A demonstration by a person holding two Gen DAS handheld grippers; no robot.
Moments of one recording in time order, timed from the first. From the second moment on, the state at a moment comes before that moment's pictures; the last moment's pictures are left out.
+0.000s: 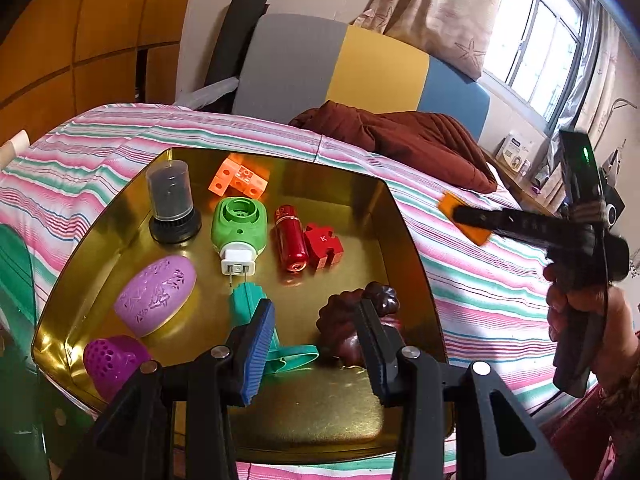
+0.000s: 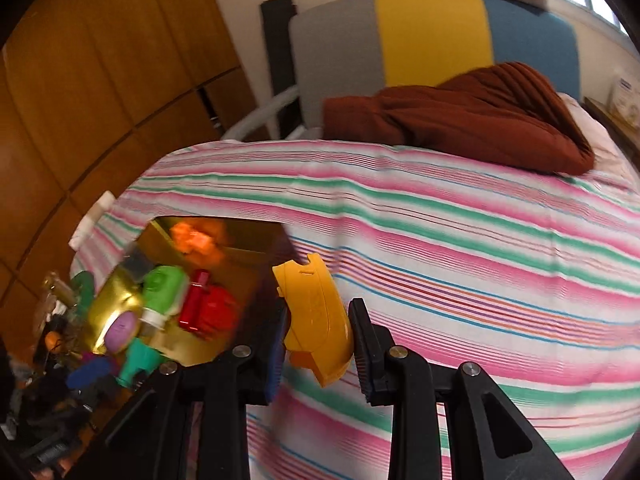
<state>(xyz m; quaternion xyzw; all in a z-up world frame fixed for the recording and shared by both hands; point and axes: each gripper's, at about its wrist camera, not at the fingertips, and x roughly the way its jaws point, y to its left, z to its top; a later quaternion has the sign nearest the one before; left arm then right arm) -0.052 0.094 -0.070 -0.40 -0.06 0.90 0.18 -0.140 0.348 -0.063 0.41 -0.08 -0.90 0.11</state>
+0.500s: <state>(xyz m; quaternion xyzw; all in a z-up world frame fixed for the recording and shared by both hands) -0.033 0.078 -0.061 -0.38 -0.08 0.90 0.19 -0.183 0.249 -0.069 0.45 -0.01 -0.88 0.13</state>
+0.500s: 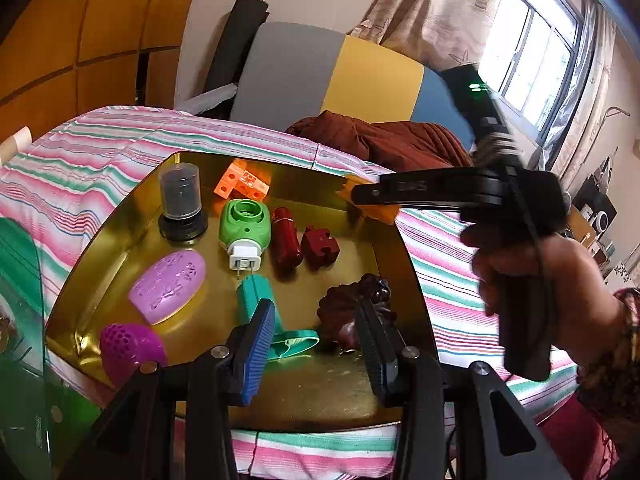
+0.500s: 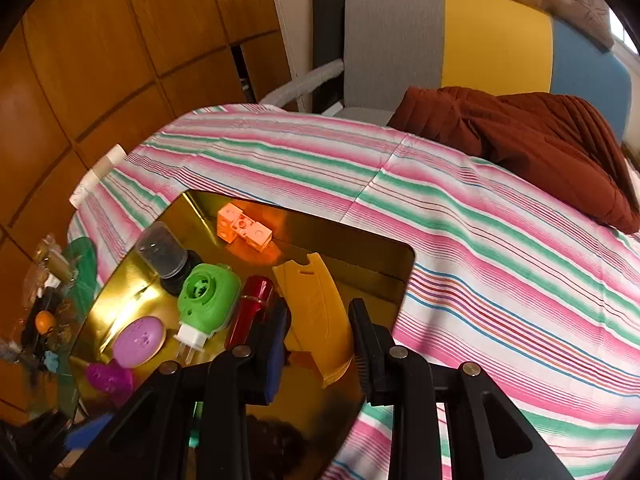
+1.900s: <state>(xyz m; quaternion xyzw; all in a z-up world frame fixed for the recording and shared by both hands) -0.025 0.081 -0.065 -0.41 -0.03 0.90 0.14 -0.166 0.241 -0.079 0.44 0.04 -0.89 0.08</state>
